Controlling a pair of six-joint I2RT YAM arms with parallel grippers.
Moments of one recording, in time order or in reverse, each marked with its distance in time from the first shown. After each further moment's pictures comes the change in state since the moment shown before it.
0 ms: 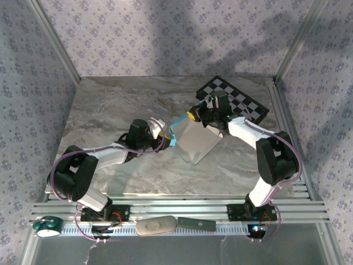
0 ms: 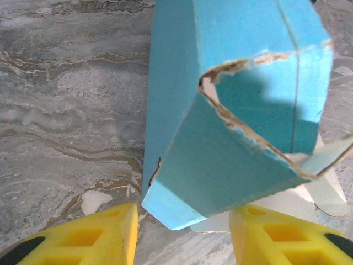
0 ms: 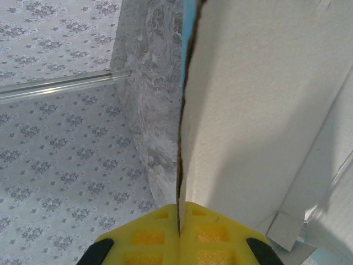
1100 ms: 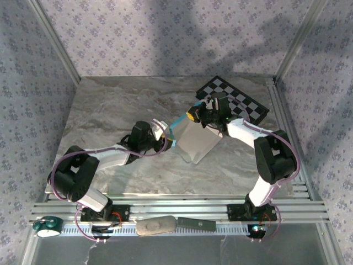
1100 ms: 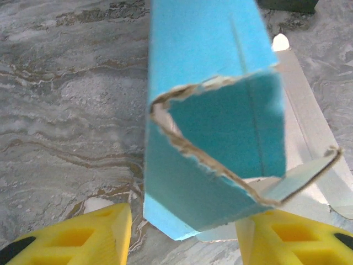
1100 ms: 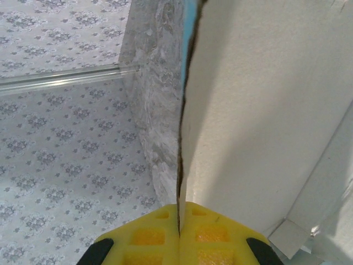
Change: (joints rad) left arm -0.054 0.000 -0.013 0.037 -0.084 0.029; right arm -0.002 0.019 -0.037 0.109 -0.028 -0.003
